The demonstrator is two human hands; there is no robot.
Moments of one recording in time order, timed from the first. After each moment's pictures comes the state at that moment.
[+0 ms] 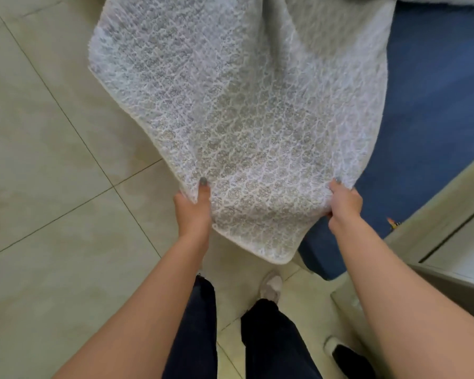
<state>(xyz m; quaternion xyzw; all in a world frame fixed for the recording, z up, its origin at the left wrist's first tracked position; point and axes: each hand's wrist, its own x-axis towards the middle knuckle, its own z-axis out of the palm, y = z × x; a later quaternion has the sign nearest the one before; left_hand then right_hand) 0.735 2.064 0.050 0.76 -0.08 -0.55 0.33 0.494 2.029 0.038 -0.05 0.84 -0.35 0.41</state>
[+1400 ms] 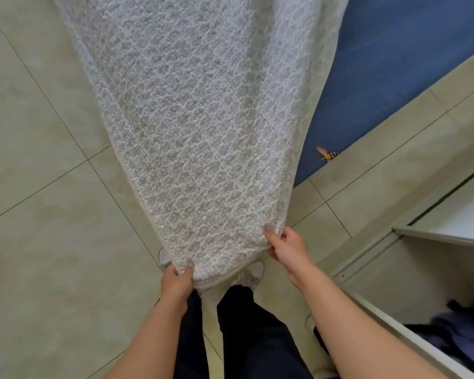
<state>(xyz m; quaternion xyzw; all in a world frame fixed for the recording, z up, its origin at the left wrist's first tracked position) 0.553 2.362 -0.053 0.81 0.00 -0.55 0.18 0.334 2.283 0.005 -0.14 0.73 -0.18 0.64</state>
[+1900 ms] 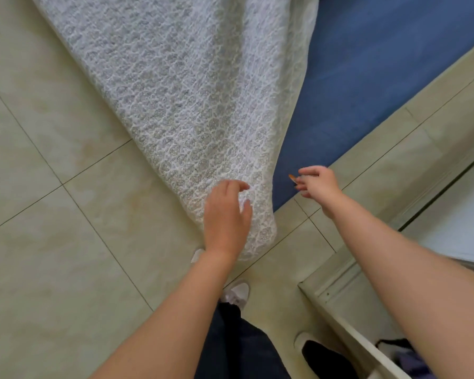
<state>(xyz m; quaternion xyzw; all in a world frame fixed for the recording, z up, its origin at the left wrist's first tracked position) 0.410 2.170 0.030 0.68 -0.63 -0.29 0.25 0.218 2.099 0.006 -0.27 0.80 -0.19 0.49</state>
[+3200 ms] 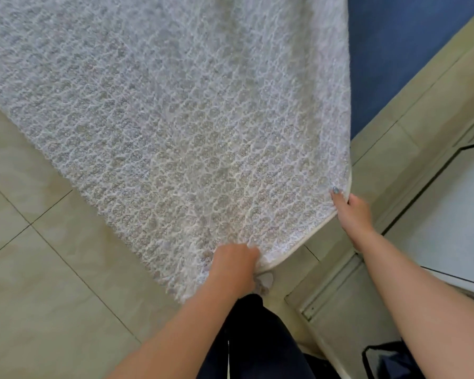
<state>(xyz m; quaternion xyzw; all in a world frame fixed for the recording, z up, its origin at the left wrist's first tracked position) 0.314 2.108 0.029 0.41 -0.80 -0.32 -0.29 0.072 2.076 0.018 -0.25 0.86 -0.19 0.40</state>
